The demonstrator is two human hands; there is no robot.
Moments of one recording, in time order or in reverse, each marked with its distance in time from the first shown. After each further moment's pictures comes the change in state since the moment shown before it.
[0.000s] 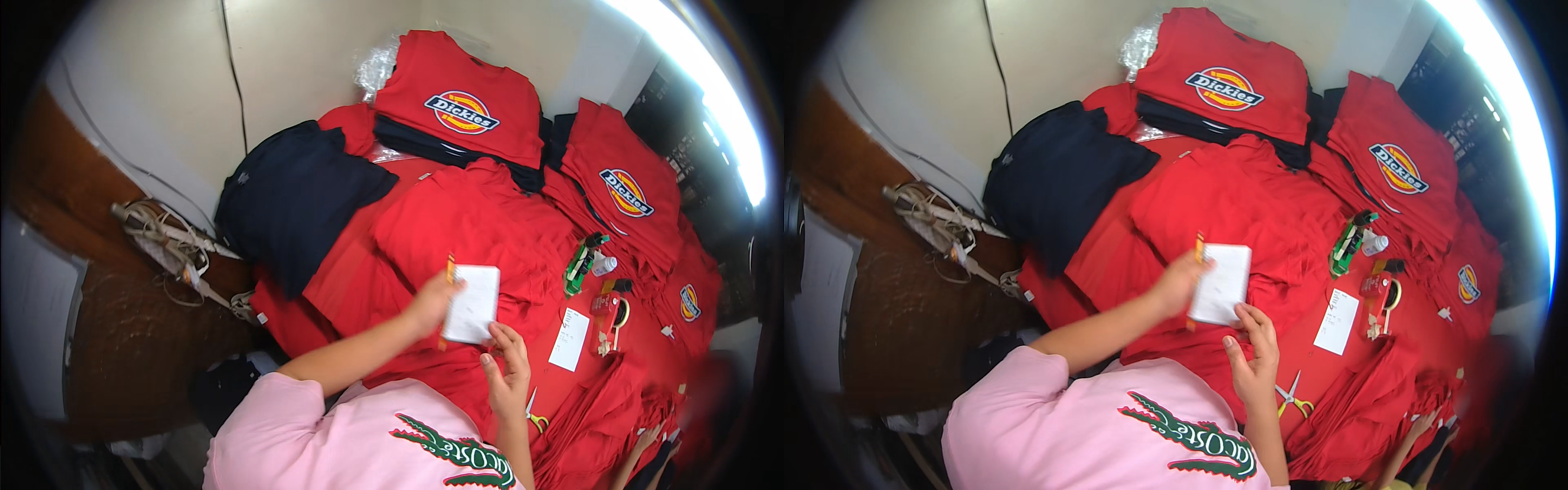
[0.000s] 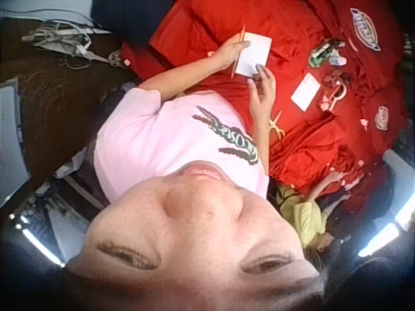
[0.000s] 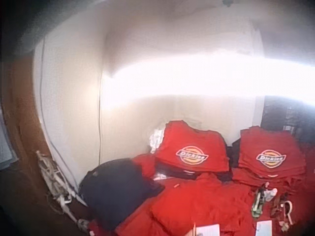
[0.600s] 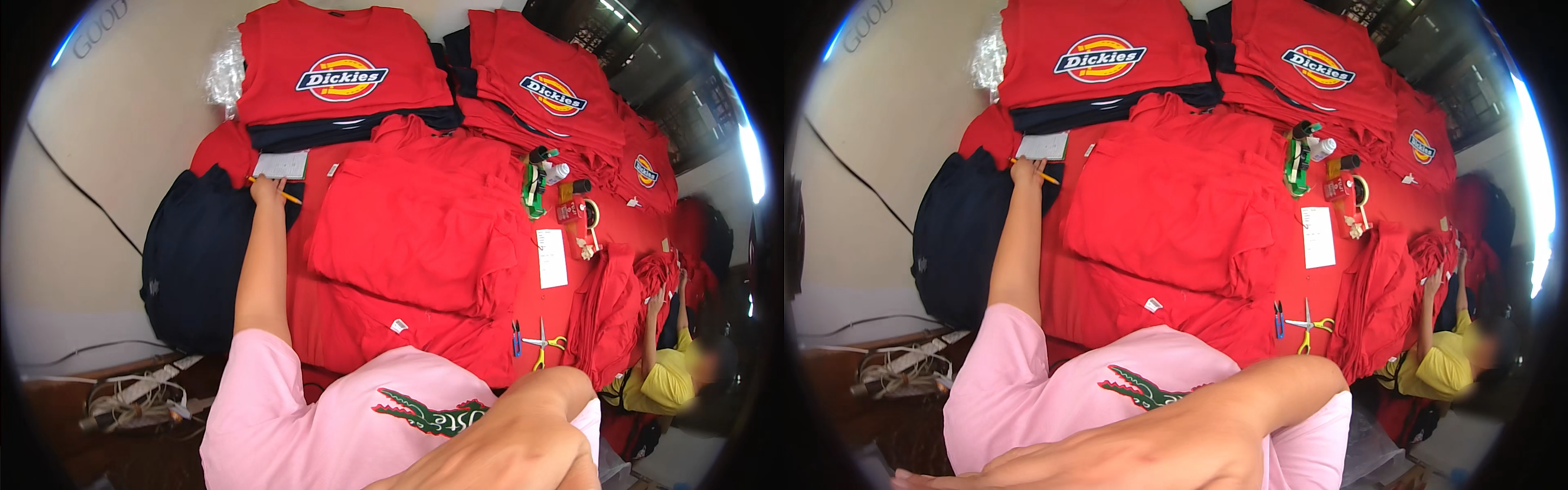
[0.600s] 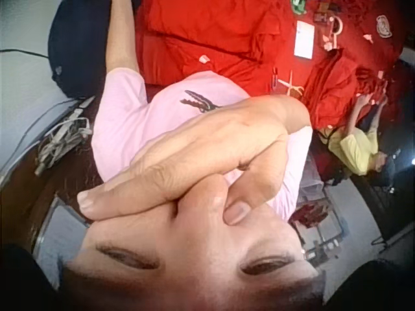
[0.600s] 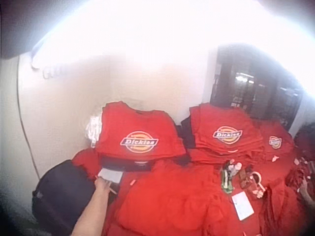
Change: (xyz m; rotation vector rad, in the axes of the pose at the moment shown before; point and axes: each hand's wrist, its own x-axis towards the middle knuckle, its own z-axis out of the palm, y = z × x) left_hand 0.334 0.169 -0.317 -0.136 0.725 0.183; right_hand 0.140 -0.211 0.133 1.382 -0.701 -0.632
